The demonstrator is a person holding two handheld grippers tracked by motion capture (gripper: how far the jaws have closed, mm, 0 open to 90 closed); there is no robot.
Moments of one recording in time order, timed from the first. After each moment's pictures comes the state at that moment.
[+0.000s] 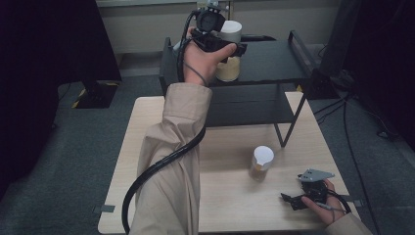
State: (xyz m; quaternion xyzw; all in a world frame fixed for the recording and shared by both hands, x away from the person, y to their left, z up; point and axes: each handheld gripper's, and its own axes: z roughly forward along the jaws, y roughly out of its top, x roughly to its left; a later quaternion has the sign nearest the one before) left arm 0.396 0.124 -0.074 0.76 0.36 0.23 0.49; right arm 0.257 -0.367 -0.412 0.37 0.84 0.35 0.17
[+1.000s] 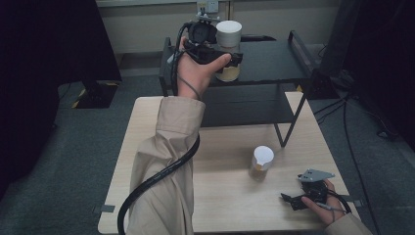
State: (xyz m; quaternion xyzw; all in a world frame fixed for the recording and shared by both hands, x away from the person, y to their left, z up) left arm 0.377 0.136 -0.090 0.75 0.38 0.22 0.50; right arm 0.256 -0.367 -0.412 0.37 0.84 0.35 0.17
